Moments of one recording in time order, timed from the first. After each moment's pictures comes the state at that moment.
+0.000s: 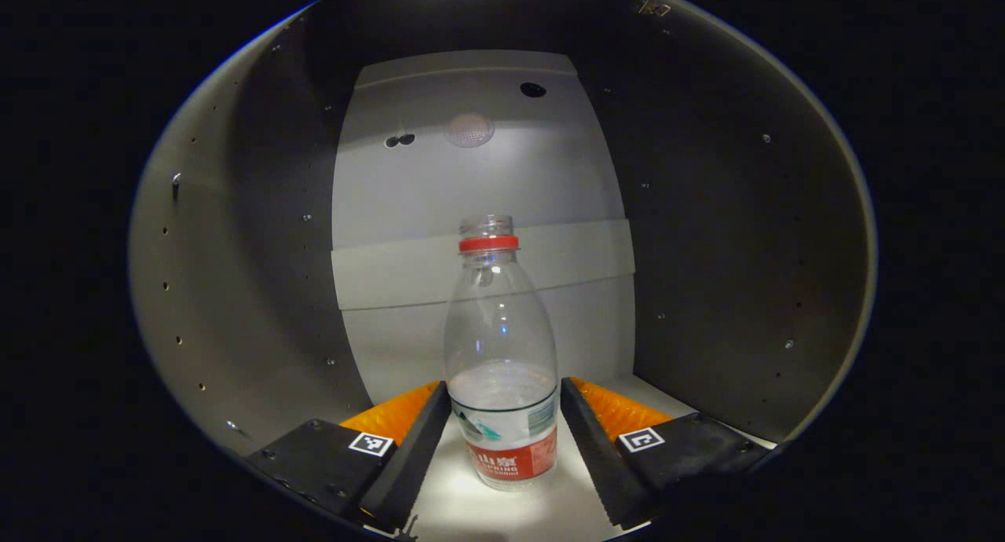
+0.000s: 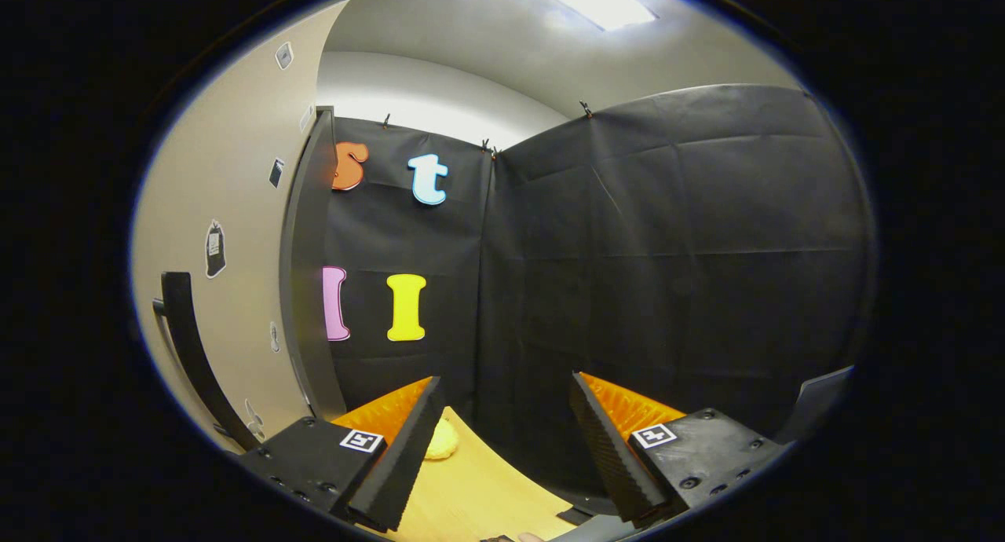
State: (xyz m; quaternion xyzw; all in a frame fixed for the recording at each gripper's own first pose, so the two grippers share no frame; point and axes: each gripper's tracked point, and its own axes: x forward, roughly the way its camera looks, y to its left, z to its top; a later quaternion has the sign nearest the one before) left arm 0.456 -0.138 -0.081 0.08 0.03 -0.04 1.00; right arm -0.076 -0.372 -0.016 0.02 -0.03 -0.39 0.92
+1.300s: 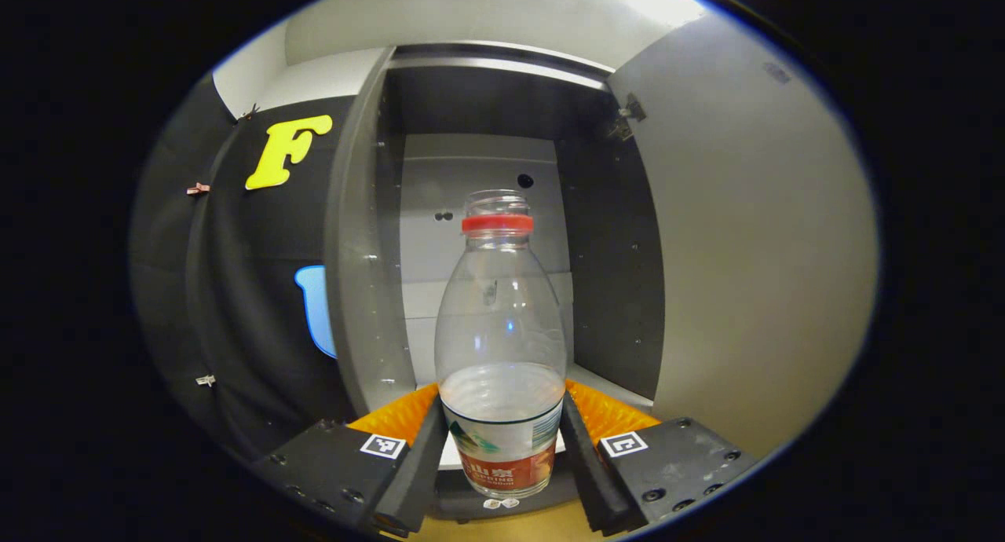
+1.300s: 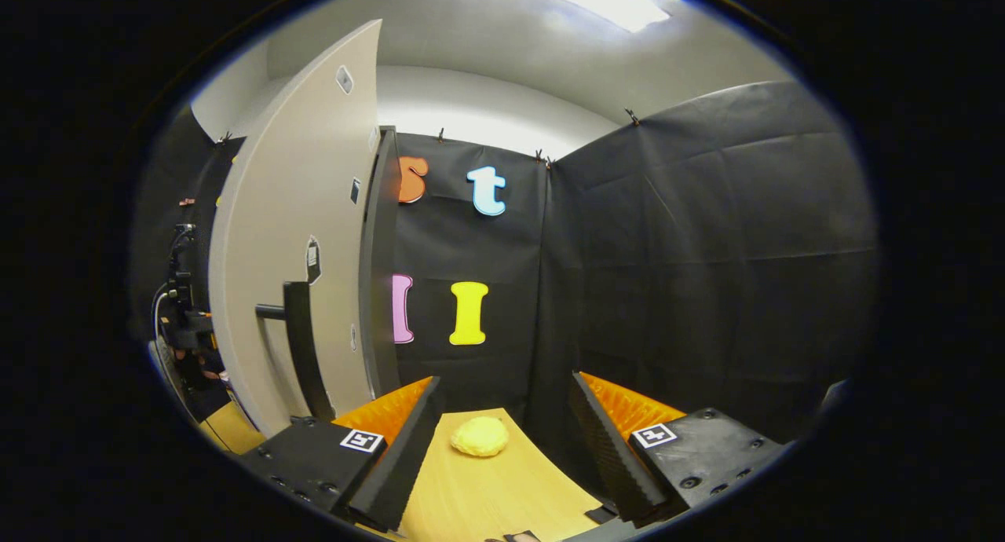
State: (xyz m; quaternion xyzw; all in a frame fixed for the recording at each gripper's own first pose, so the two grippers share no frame) left arm 0.197 -0.079 -0.016 0.05 -0.01 -0.11 0.99; right arm -0.086 -0.295 -0.003 -0.01 -0.05 -0.29 0.95
